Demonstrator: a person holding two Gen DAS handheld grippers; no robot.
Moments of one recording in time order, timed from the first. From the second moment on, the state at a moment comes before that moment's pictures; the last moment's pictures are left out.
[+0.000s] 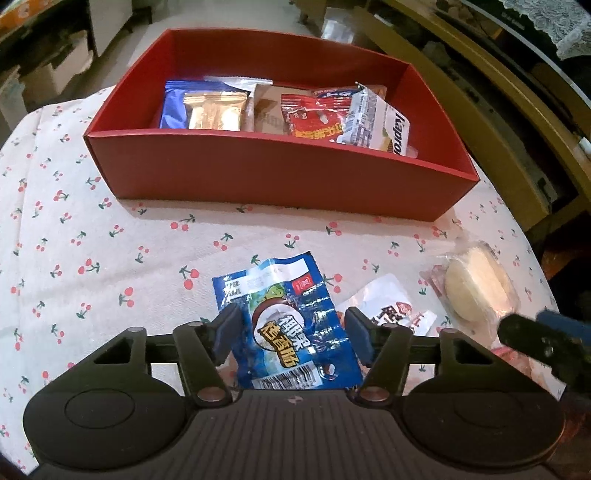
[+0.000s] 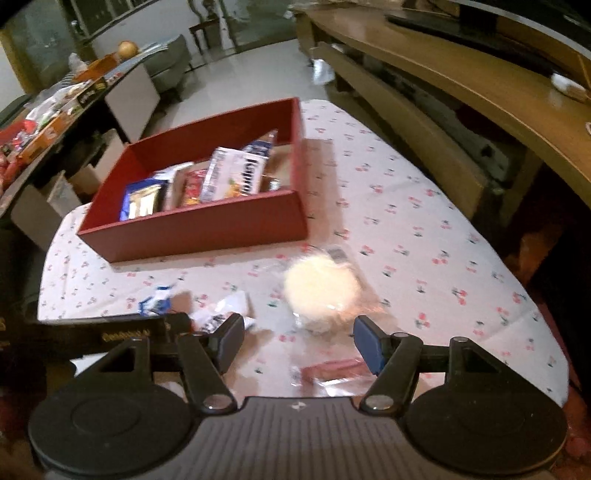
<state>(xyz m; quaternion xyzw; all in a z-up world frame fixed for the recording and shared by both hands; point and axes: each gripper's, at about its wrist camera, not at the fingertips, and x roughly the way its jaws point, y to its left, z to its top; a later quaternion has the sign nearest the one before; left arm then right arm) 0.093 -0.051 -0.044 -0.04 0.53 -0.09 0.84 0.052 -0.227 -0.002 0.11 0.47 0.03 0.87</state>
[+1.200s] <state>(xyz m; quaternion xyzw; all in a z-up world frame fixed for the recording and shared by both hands) 0.084 -0.009 -0.026 -0.07 0.53 -0.06 0.85 0.072 -0.183 -0.007 0.16 0.50 0.10 0.84</state>
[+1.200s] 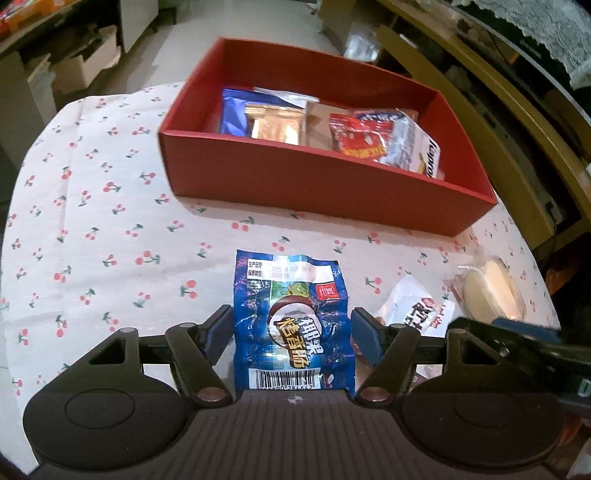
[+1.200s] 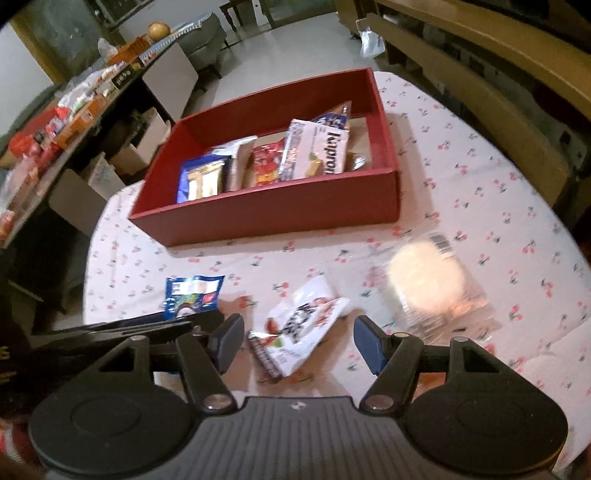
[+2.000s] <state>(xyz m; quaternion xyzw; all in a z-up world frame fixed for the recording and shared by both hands) 0.083 0.019 -0.033 -0.09 0.54 -0.04 0.84 0.119 -0.158 -0.053 0.11 0.56 0.06 0.82</state>
